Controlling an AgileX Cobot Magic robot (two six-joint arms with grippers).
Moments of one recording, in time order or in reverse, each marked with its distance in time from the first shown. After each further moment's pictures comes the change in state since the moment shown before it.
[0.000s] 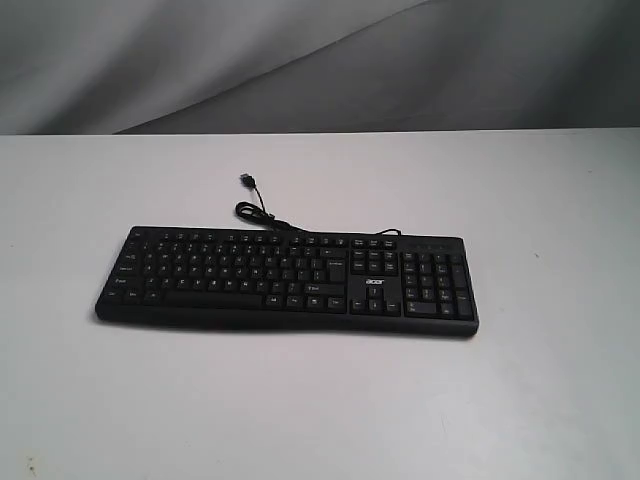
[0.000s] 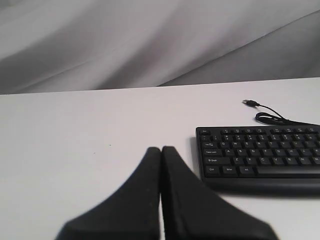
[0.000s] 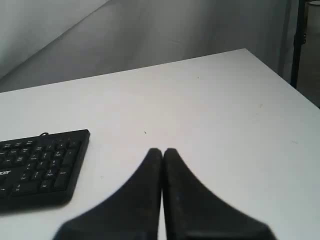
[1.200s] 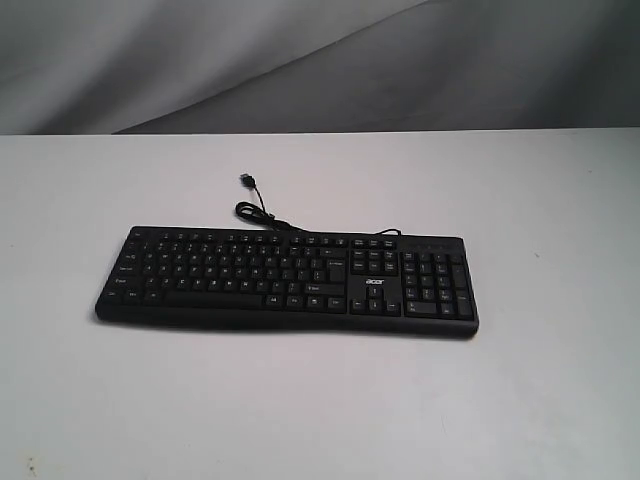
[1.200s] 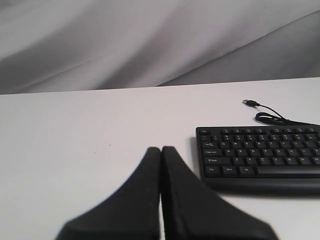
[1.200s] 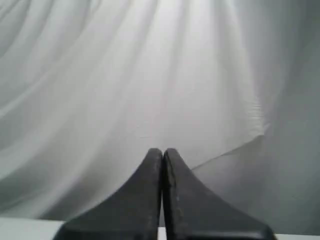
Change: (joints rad) left arm 0.000 0.000 0.000 0.000 0.000 0.000; right arm 0.060 0.455 -0.215 -0.778 -0.851 0.806
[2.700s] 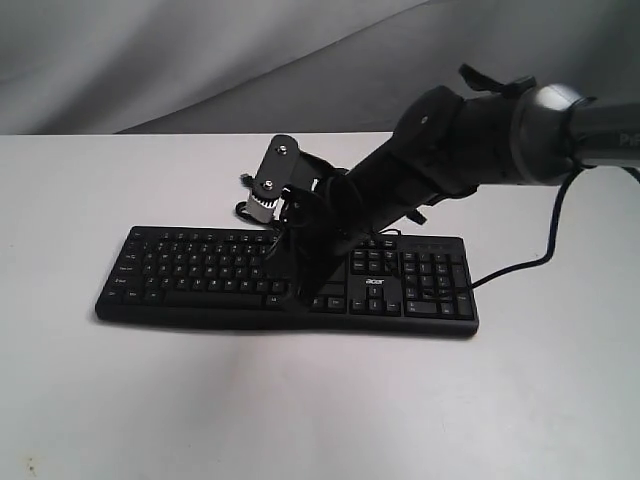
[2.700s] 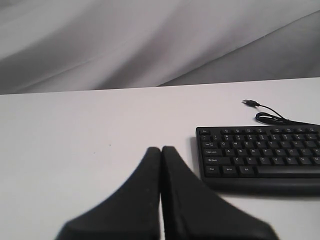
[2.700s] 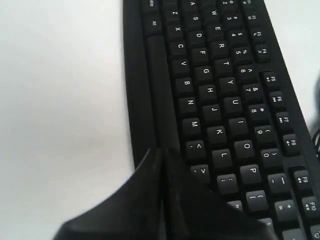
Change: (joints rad) left arm 0.000 0.000 0.000 0.000 0.000 0.000; right arm 0.634 1.545 -1.116 1.518 1.140 -2.255
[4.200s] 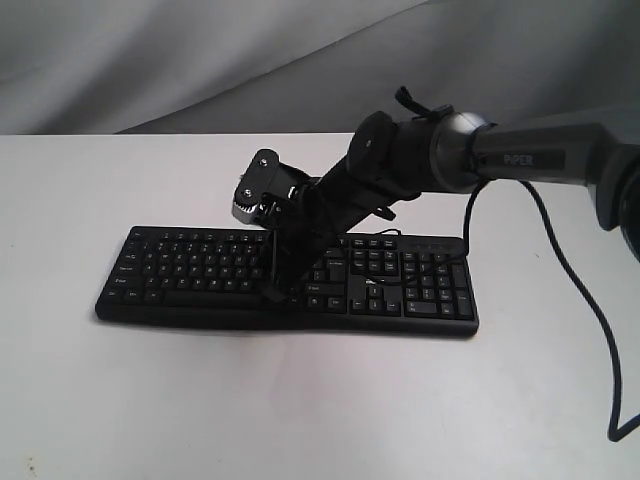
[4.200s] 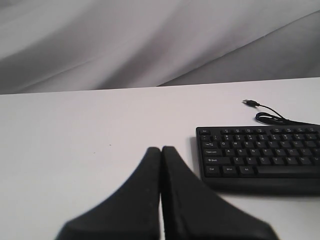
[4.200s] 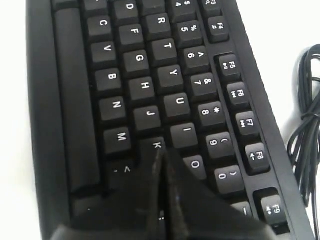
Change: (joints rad) left arm 0.000 0.000 0.000 0.000 0.000 0.000; right arm 0.003 0.242 -0.242 -0.153 -0.038 0.168
